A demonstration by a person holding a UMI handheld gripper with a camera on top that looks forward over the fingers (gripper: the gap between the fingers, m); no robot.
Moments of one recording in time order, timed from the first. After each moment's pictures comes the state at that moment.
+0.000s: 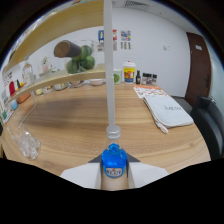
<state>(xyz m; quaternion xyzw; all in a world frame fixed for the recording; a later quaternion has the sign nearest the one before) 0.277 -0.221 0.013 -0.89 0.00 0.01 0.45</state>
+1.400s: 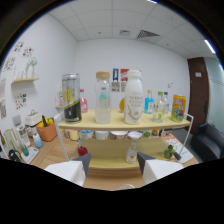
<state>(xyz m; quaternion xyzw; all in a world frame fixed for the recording) -0.033 -0.239 0.306 -0.80 0.00 -0.01 0.60</state>
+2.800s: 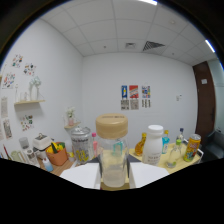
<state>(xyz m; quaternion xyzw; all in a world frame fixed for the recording) -0.076 -0.168 0.441 -0.75 -0.02 0.04 0.66</state>
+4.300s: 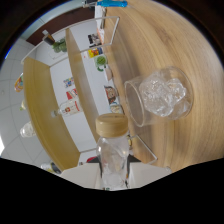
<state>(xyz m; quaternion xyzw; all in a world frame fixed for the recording) -0.075 -0.205 0.137 -0.50 0.53 0.59 0.34</state>
